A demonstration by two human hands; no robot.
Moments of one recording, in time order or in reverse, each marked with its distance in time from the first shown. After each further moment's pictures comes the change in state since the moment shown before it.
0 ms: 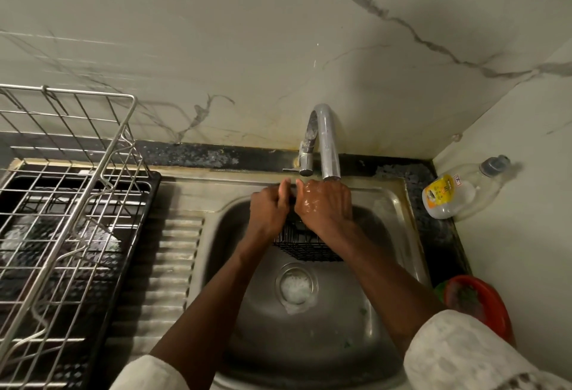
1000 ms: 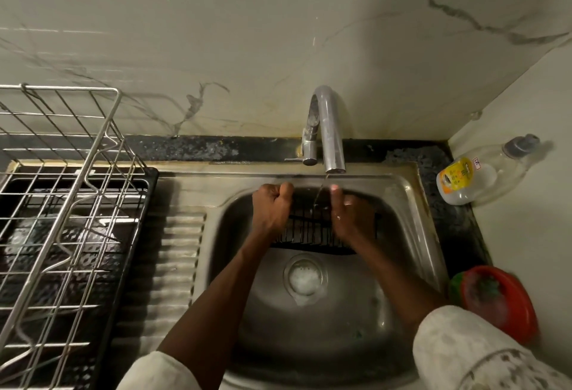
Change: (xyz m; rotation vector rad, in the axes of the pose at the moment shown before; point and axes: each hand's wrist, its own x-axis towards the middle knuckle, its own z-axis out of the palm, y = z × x) left_hand -0.008 -0.004 0.006 -0.217 -0.072 -0.222; right_hand -0.017 0.059 0.085 0.533 -0.015 0.283
